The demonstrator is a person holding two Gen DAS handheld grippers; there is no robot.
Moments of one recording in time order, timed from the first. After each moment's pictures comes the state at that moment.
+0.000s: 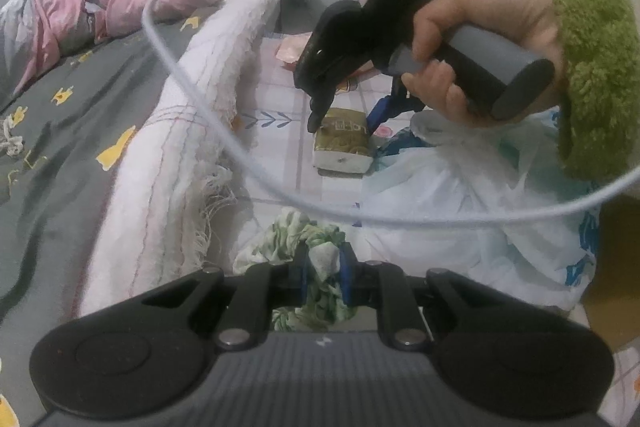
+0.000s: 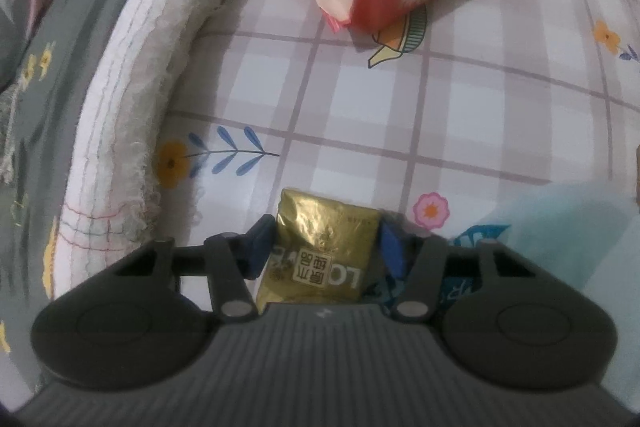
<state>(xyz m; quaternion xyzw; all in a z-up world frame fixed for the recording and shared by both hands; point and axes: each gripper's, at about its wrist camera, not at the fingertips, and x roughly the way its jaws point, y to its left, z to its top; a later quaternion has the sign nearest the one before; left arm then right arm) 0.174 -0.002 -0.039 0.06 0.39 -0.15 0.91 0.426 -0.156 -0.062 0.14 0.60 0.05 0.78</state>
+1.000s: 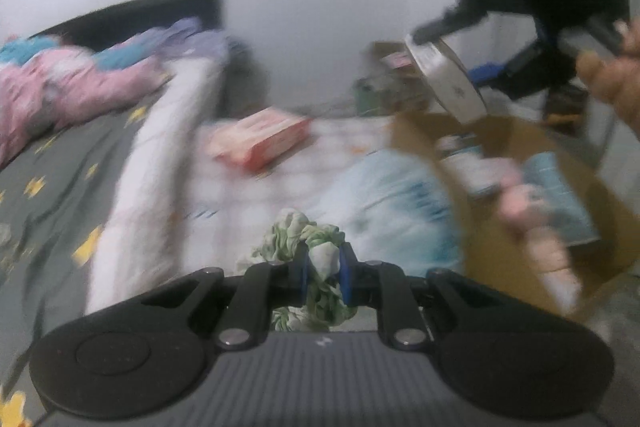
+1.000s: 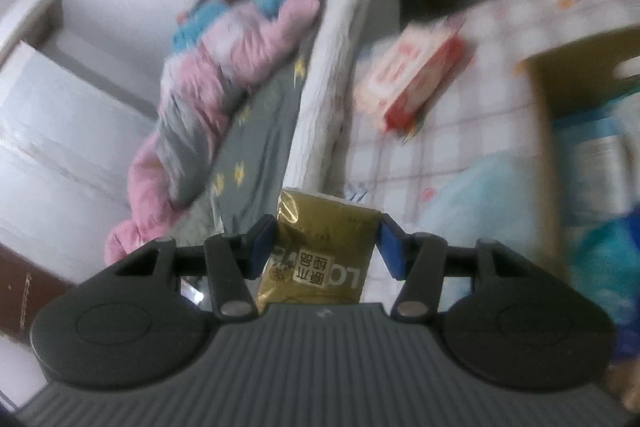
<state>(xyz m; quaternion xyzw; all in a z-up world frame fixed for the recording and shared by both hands) 0.114 -0.054 0.046 0.07 0.29 -0.25 0.92 0.209 -0.352 0.112 0.35 0.39 0.16 0.84</state>
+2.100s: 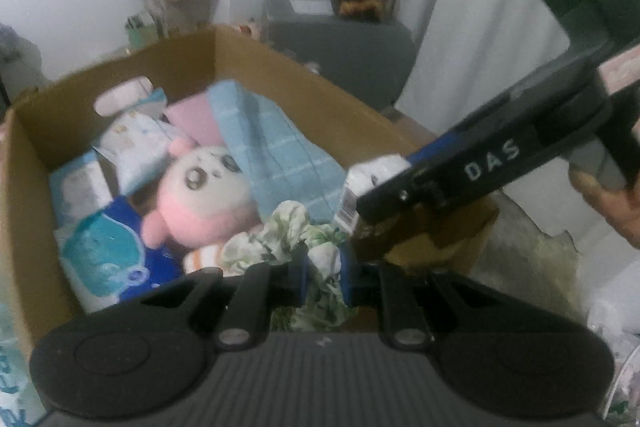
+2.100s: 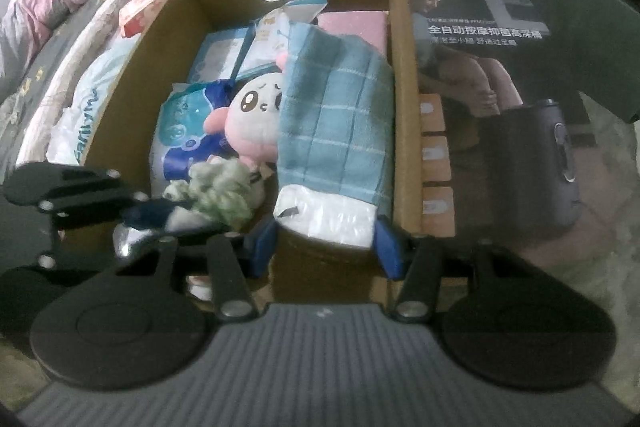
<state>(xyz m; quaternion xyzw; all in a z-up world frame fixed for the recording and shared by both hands) 0.089 -0.351 -0.020 0.16 0.40 -0.49 0.76 0.038 -0.530 0.030 0.14 0.52 -0.02 0.84</state>
